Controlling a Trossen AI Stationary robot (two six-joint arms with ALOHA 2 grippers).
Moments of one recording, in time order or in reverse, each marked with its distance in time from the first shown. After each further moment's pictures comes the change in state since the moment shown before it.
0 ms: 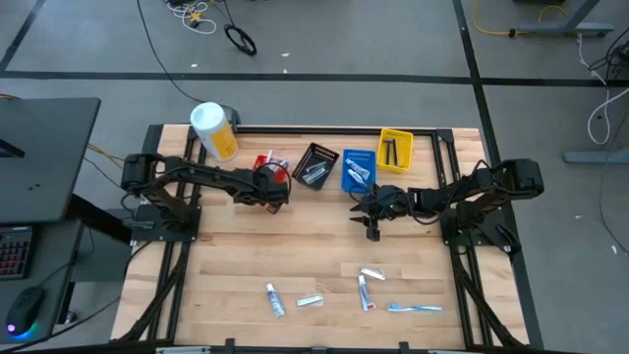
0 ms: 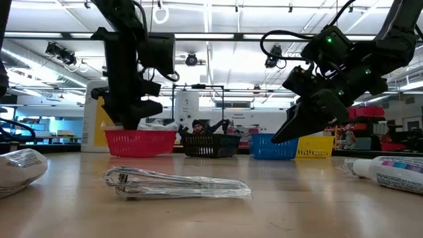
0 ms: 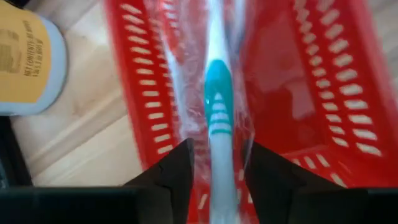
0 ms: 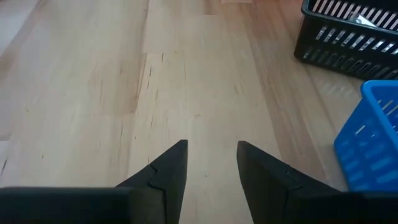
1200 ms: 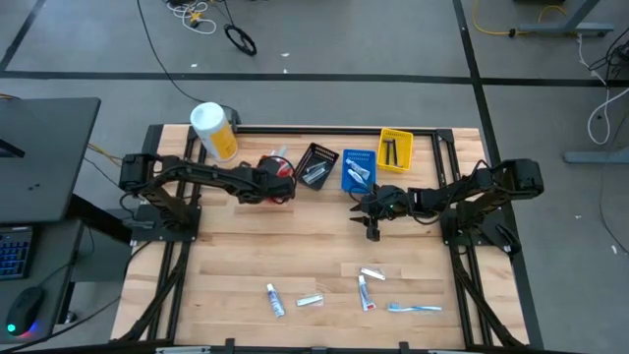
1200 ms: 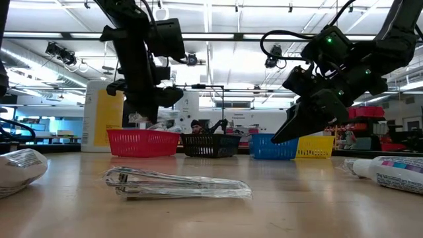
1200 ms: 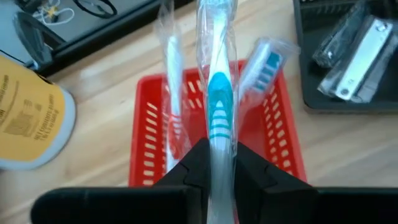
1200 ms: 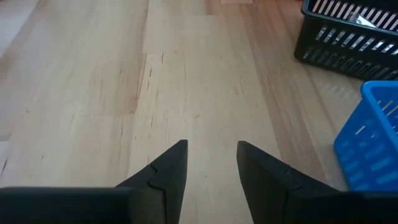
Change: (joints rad) left arm 0.009 -0.018 0.026 0.194 -0.215 -0.038; right arm 0.000 0.000 0.000 0.001 0.000 0.000
